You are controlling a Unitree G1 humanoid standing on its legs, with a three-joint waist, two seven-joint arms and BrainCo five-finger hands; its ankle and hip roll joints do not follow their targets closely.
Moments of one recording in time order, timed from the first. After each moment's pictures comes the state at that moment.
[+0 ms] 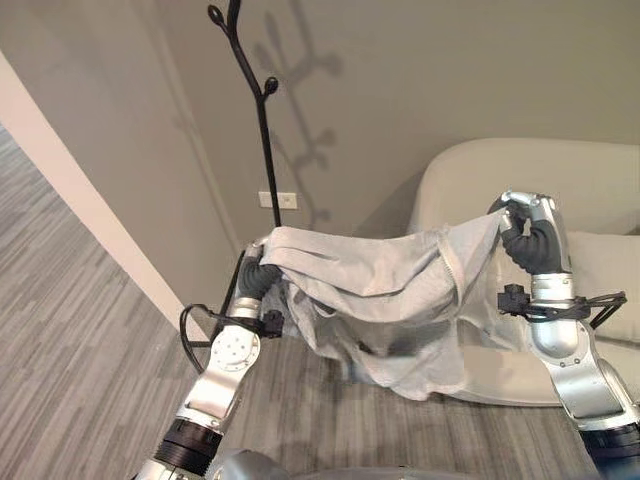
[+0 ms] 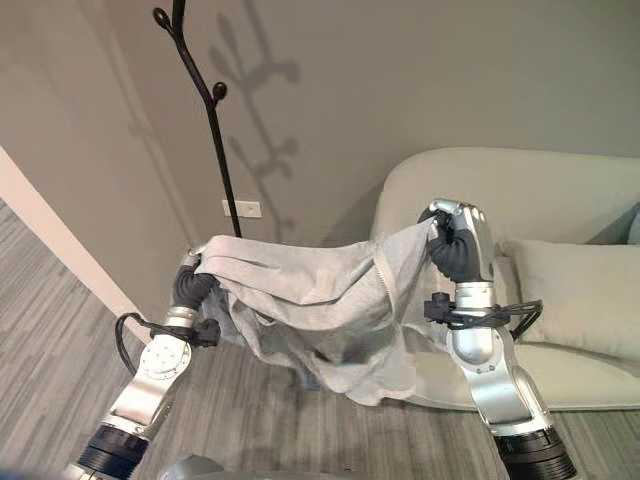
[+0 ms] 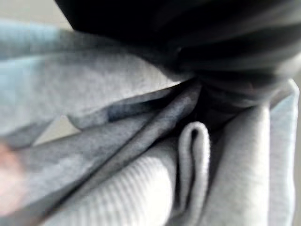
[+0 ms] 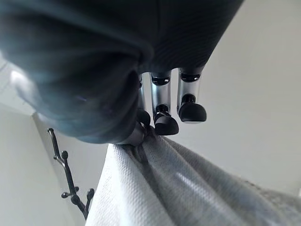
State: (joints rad) left arm -0.09 0.36 -0.22 0.03 -0.05 -0.19 0.31; right arm -0.04 -0.57 0.07 -0.25 -0.33 -0.08 -0.40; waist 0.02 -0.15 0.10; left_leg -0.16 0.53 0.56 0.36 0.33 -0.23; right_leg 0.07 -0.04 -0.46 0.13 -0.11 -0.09
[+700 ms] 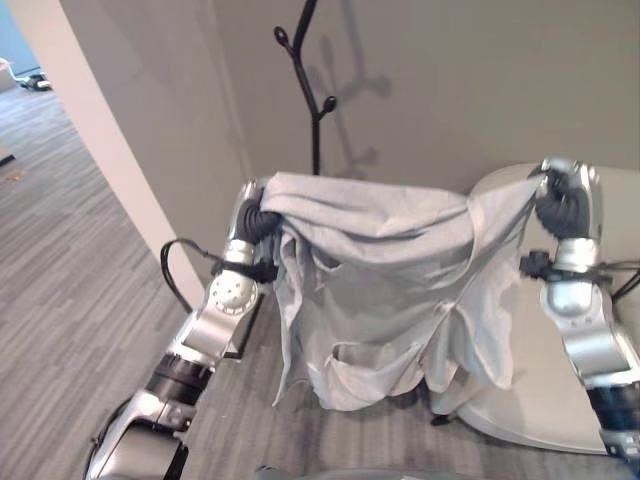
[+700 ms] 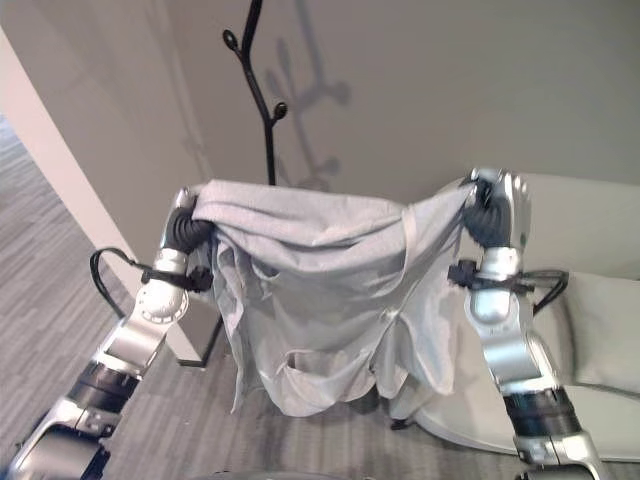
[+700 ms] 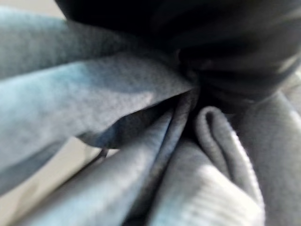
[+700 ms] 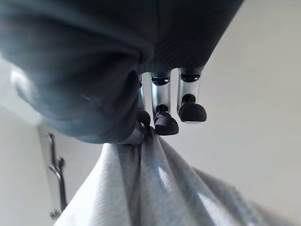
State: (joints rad) left arm -0.41 0.51 -0.24 0.09 0.22 -0.14 0.35; right arm -0.30 -0.62 0.02 -0.09 -0.34 0.01 -0.52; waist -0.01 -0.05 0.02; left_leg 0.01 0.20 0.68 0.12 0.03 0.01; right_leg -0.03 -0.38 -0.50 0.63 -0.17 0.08
